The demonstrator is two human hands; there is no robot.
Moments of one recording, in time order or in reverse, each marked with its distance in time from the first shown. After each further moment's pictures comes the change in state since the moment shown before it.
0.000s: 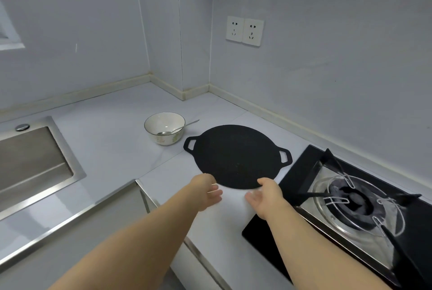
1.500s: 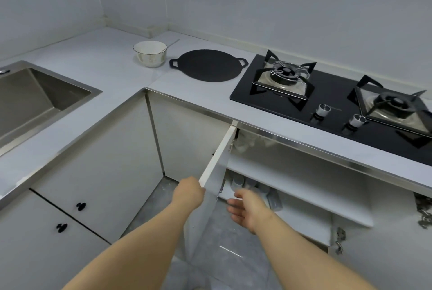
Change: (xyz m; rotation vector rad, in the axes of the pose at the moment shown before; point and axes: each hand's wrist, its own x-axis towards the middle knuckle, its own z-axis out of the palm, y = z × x) left_hand -0.143 -0.265 -0.238 1.579 -0.064 0.472; right_hand -0.261 0.350 -0.120 -0.202 0.171 0.102
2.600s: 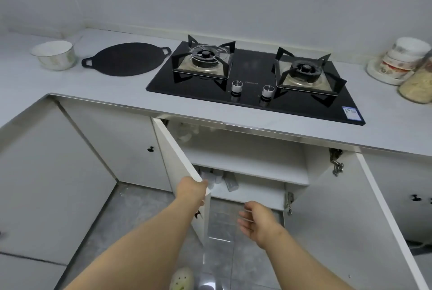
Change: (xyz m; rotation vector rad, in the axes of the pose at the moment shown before) left_hand -0.055 0.189 0.113 -0.691 -0.074 -0.184; right_hand -0.003 0.045 -0.229 0.278 0.135 0.082
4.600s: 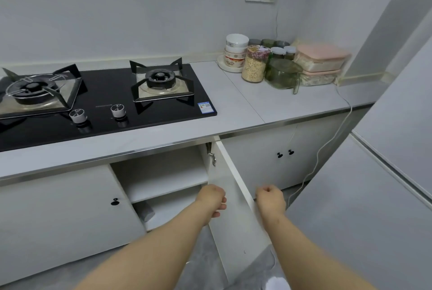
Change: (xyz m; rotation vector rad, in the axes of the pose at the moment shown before) left_hand -0.144 0.077 0.288 0.235 -0.690 0.149; right_hand -0.001 -0.045 -0.293 0.035 0.706 -0.382
